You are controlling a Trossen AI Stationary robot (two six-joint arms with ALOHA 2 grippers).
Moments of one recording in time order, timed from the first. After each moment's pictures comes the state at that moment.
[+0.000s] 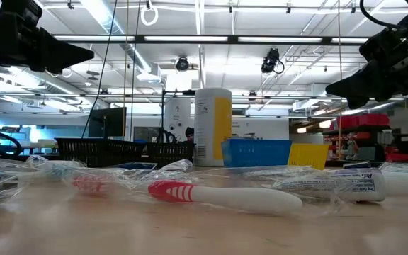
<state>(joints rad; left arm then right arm) -0.35 0.01 0.01 0.12 -0.65 0.22 -0.17 0.18 0.01 0.03 -0.10 0.04</state>
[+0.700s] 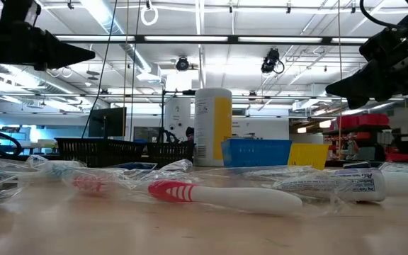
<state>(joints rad) -0.34 0.01 0.01 0.20 -0.84 0.41 -0.17 0.18 0.01 0.03 -0.10 0.04</state>
